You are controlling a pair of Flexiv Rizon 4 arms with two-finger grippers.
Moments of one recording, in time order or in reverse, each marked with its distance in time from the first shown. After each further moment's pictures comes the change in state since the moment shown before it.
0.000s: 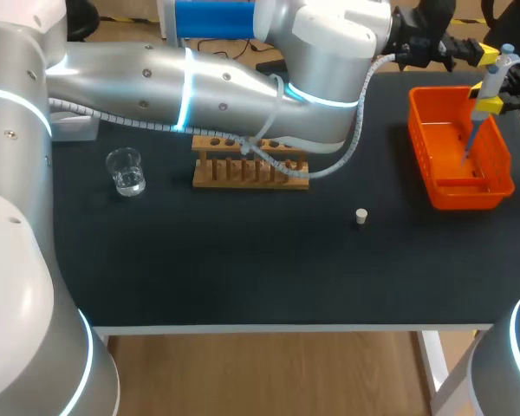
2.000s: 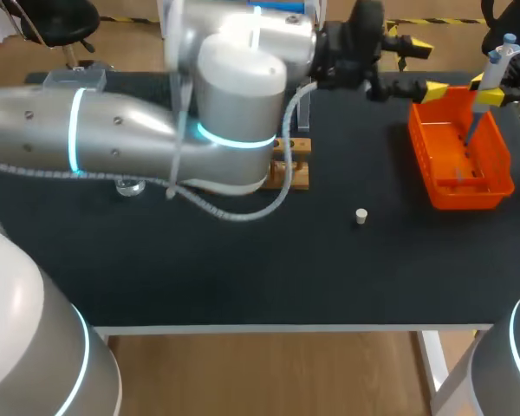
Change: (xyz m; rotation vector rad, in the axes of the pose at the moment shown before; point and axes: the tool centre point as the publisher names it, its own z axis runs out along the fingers) left arm 0.082 0.005 -0.128 0.070 -0.015 0.135; right arm -0.003 0.011 0.001 0.002 0.006 0.001
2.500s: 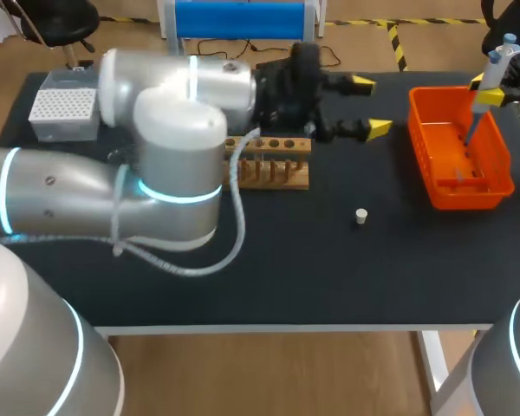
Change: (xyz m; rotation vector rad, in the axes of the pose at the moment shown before) left arm 0.038 0.047 -0.077 0.003 -0.091 -0.065; right arm 0.000 0.000 0.000 0.000 0.000 0.000
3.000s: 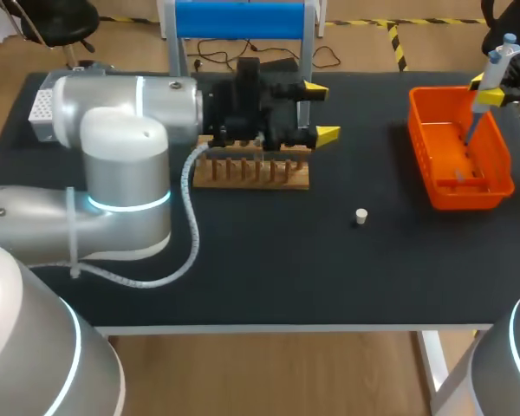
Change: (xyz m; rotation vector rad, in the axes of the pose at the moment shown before) left arm -0.016 0.021 -0.063 0.098 0.019 0.018; right arm 0.000 0.000 0.000 0.000 0.000 0.000
